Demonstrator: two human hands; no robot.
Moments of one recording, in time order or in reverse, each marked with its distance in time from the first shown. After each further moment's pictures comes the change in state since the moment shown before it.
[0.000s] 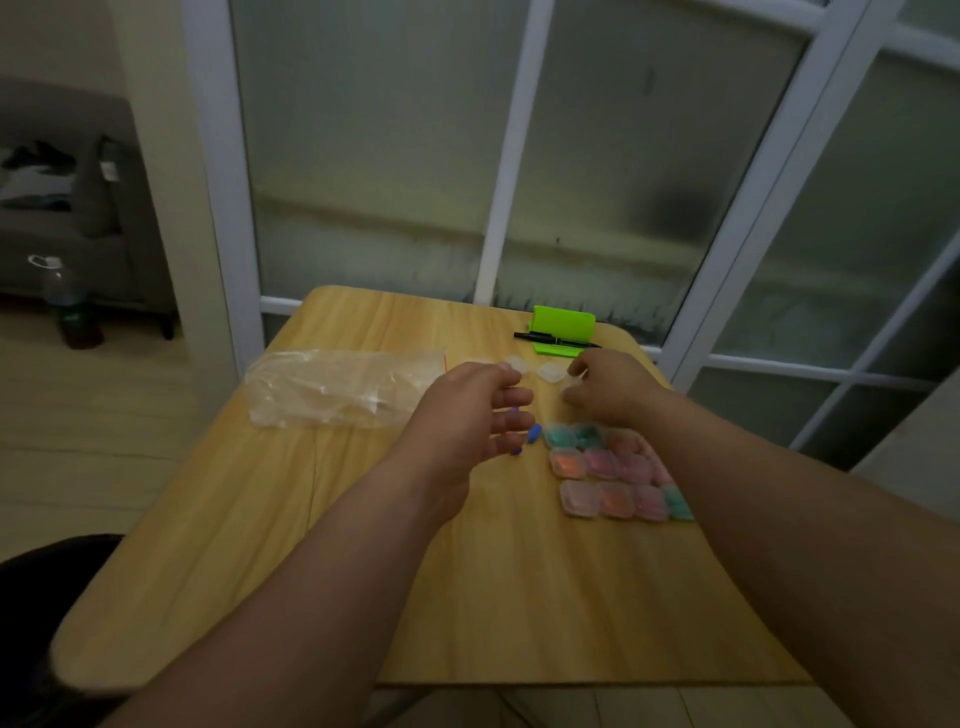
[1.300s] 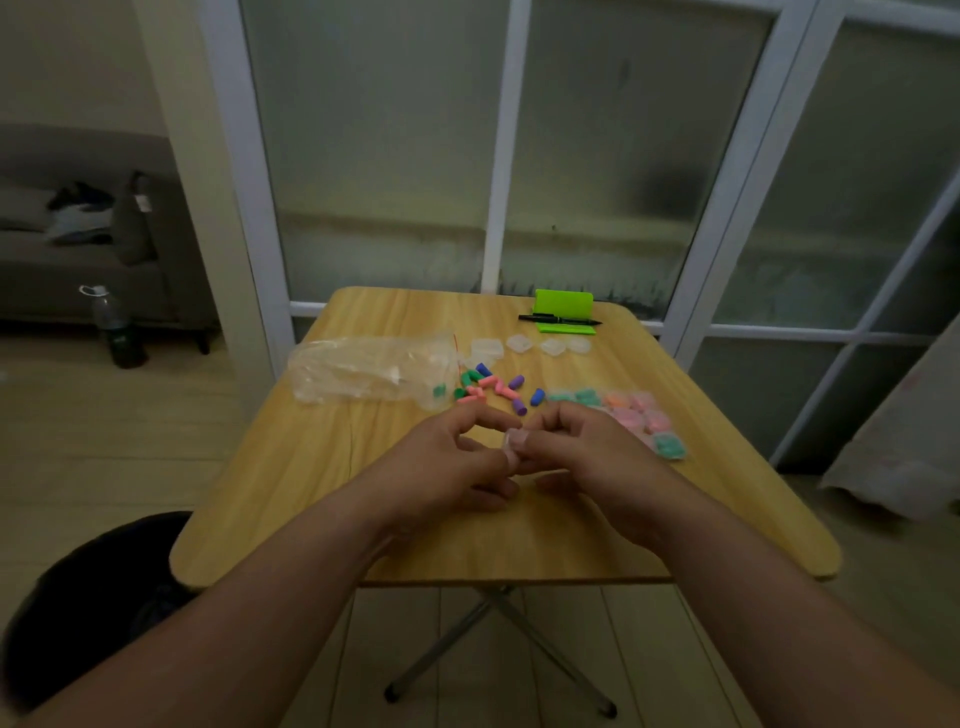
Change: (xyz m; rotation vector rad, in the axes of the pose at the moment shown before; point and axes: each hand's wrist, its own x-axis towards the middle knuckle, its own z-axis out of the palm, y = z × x) left_hand -0.080 -0.012 -0.046 0.494 -0.279 -0.006; right_hand -0.210 -0.064 -0.012 1.037 -0.260 -0.015
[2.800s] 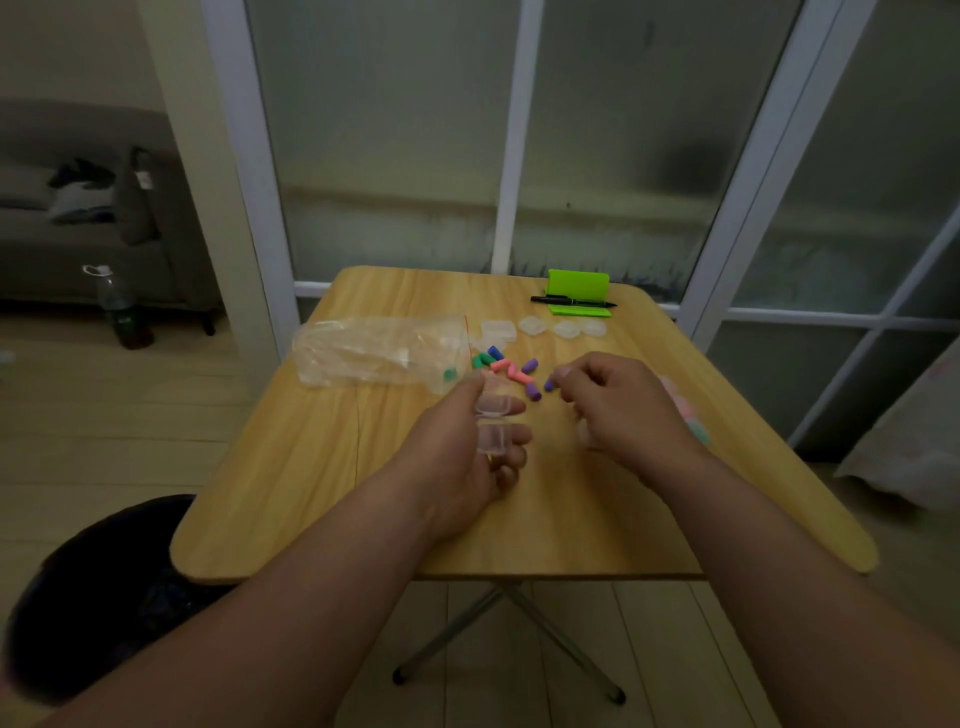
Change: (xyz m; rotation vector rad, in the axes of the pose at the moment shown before) left_hand 0.023 0.000 0.020 -0.619 0.192 -0.284; right_hand 0.042 0.004 -0.012 -0.333 0.370 -0.130
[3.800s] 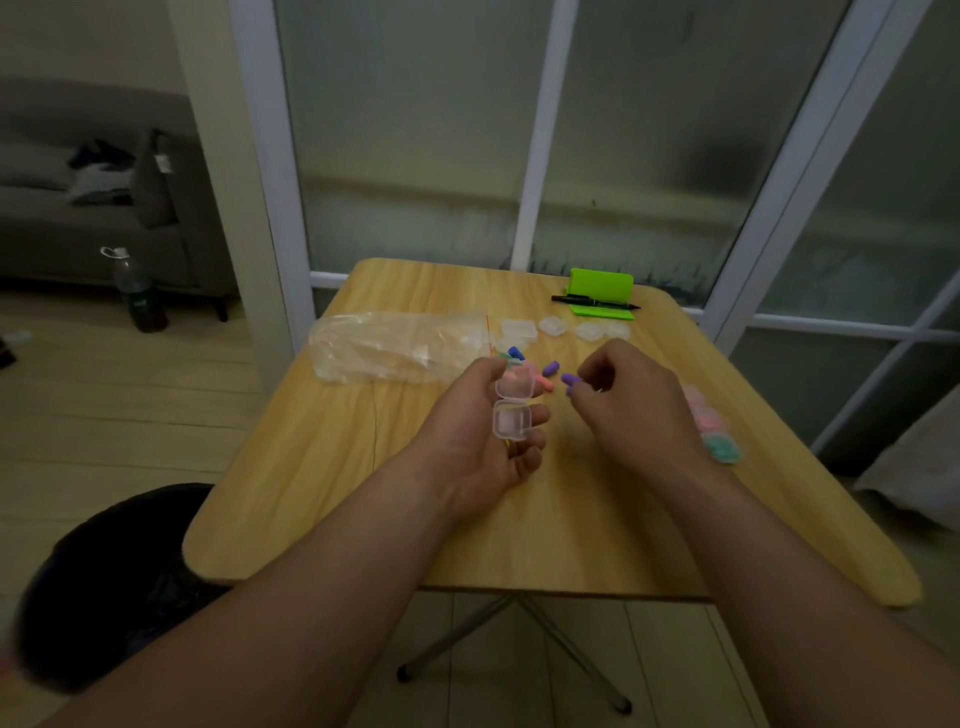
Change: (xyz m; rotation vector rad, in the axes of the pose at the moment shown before) left_hand 0.021 0.013 -0.006 -0.050 -0.114 0.017; right_hand 0.018 0.006 0.018 -0.260 0.111 -0.109
